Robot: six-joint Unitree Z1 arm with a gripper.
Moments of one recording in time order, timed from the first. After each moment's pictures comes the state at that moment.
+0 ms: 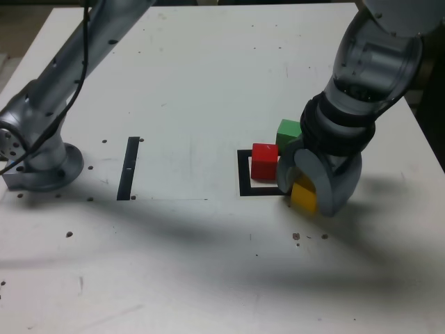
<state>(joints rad) -0.24 2.35 -1.98 1.41 0.14 0.47</state>
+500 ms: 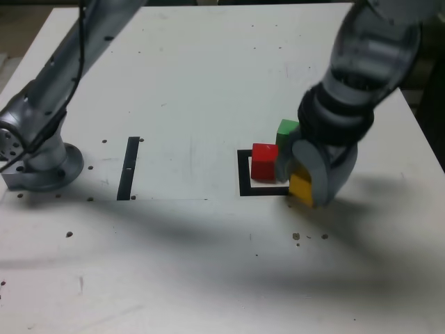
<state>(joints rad) -0.24 2.30 -1.99 1.44 0.16 0.45</state>
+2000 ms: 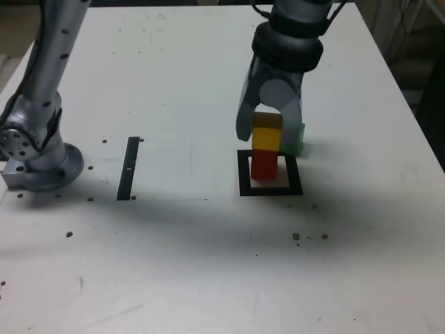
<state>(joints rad) -0.04 2.12 -1.80 1.48 0.01 0.12</state>
